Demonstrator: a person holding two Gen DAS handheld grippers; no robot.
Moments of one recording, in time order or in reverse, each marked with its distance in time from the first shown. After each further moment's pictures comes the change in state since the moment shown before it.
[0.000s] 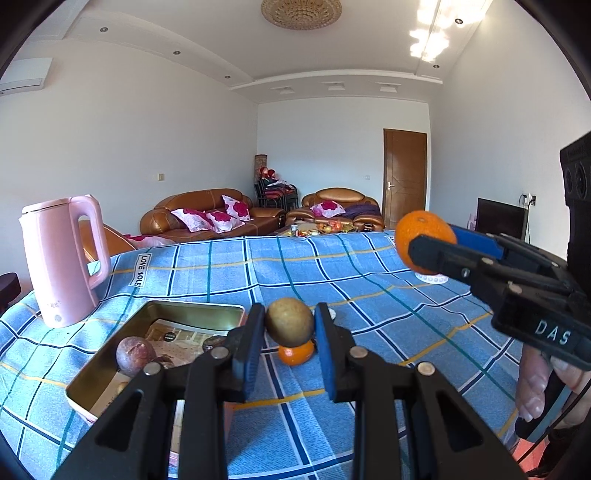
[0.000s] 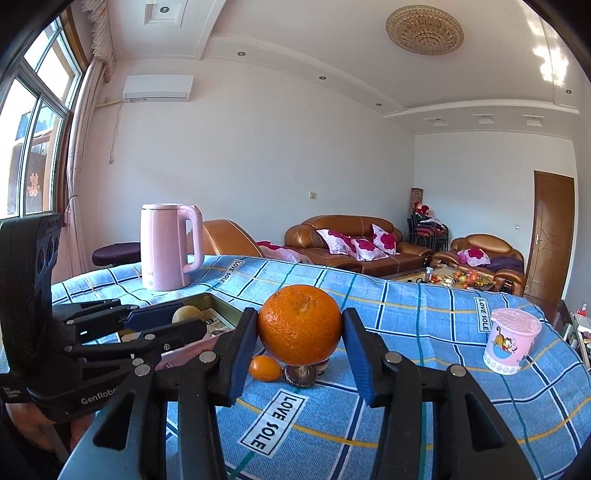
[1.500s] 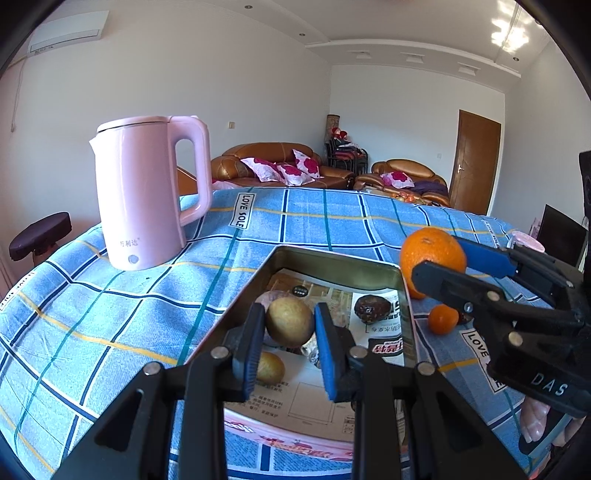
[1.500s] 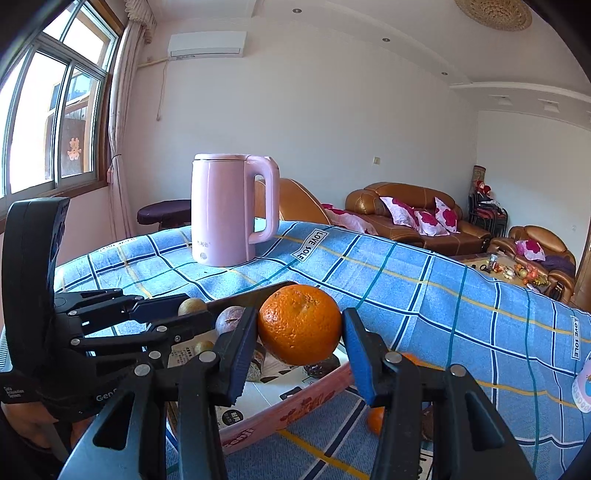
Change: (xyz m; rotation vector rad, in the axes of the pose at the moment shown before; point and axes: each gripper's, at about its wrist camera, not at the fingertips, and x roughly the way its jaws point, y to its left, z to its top) left arm 0.020 0.121 -0.024 -0.152 0.180 0.231; right arm 0.130 0.099 0.004 -0.082 0.186 0.206
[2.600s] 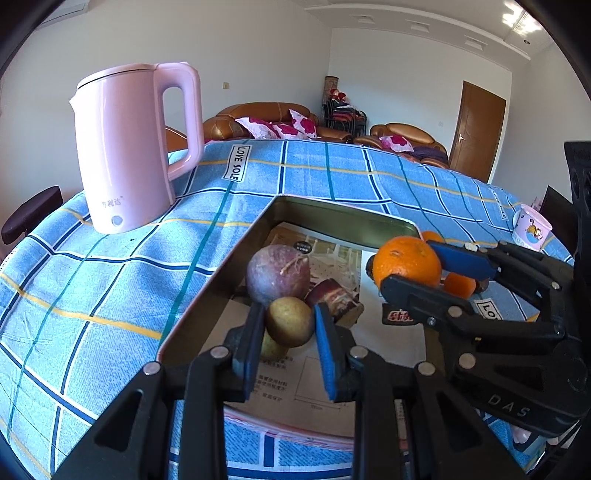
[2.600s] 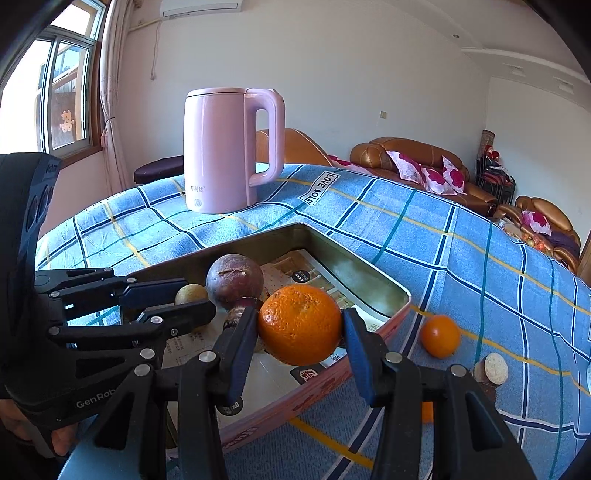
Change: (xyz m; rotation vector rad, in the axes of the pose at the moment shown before) left arm 0.032 0.003 -0.008 0.002 0.171 -0.021; right arm 0.051 0.008 -0.017 0.003 0.198 0.007
